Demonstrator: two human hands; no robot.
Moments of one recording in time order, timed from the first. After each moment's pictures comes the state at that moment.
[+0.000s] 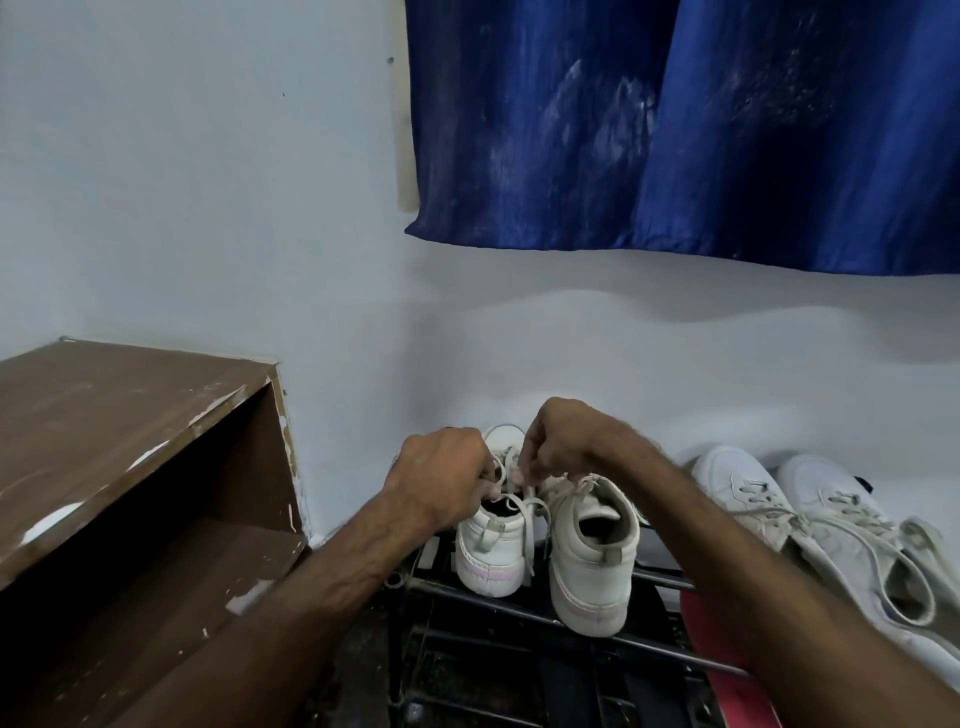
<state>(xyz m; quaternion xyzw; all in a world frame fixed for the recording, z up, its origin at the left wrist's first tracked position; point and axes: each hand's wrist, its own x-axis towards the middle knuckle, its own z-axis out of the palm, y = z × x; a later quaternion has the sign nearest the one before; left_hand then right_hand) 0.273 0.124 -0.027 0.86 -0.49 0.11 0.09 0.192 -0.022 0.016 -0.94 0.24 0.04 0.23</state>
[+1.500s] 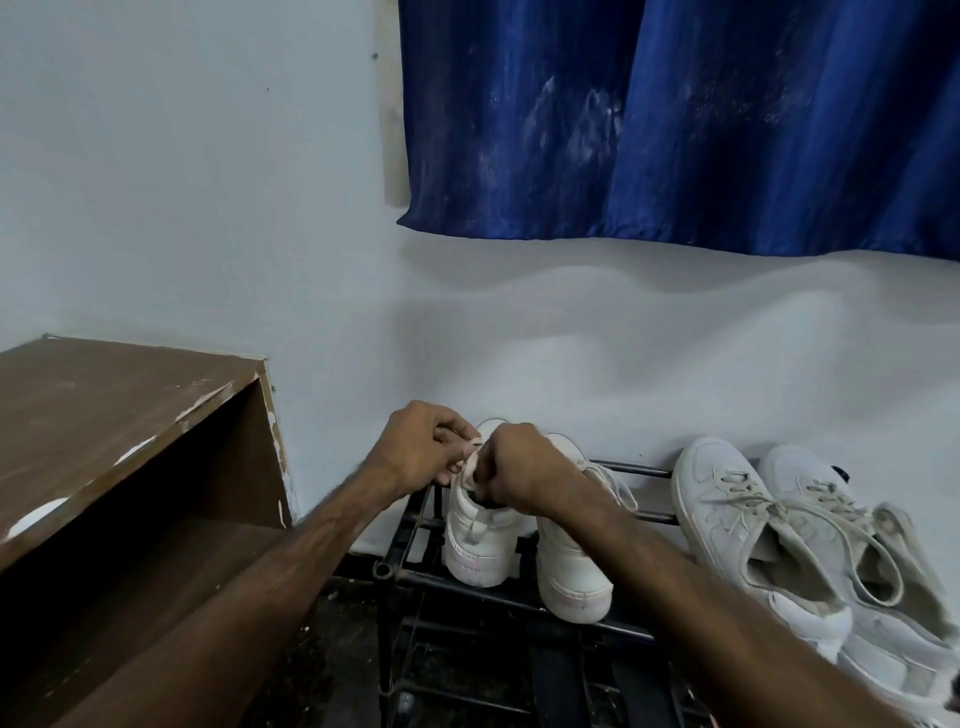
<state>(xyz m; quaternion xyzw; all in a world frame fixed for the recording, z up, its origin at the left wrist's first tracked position) 0.295 0.128 -0.031 0.78 -0.39 -0.12 0.48 0.186 0.025 -0.014 -0.96 0.22 -0.04 0.19</state>
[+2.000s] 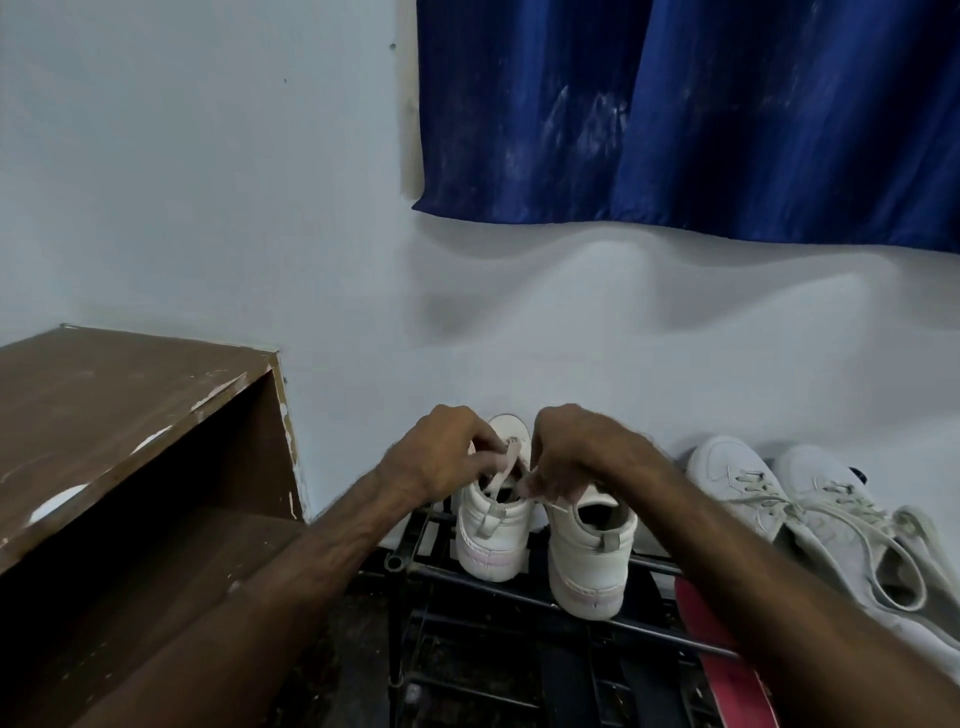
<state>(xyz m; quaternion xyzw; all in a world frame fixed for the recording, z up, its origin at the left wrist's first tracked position) 0.288 0.126 -0.028 0.82 -0.50 -0.04 0.27 0.171 0.011 0.026 -0.95 0.28 0.11 0.14</state>
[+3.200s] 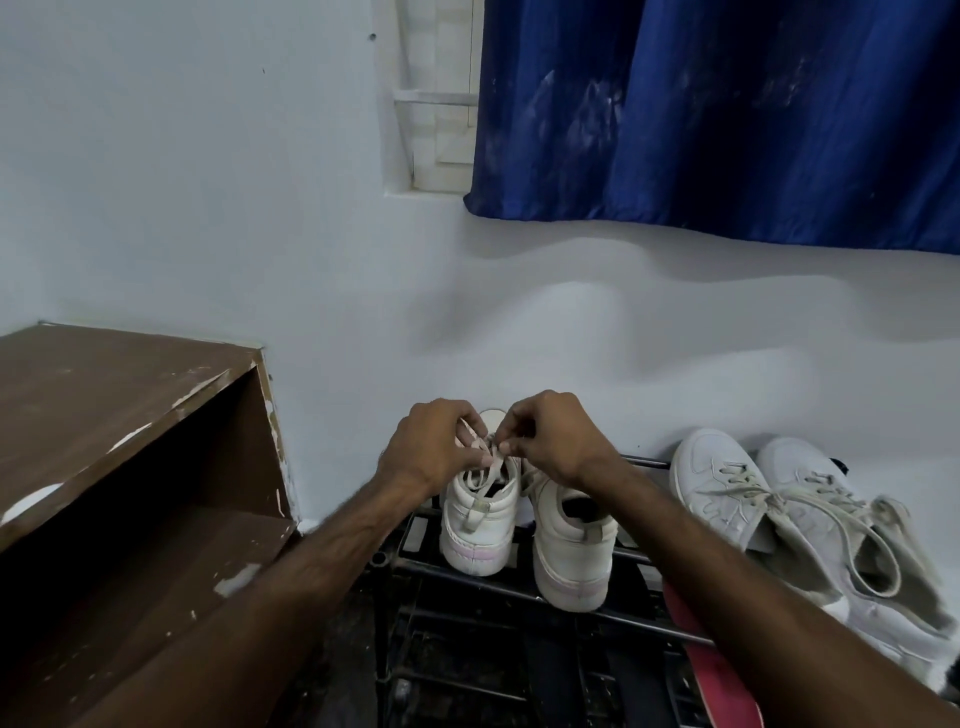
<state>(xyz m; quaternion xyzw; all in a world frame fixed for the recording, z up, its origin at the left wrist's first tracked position) 0.281 0.116 -0.038 0.84 -0.40 -0.04 0.37 0.178 -0.023 -0.022 -0.93 0.15 -0.16 0.28</state>
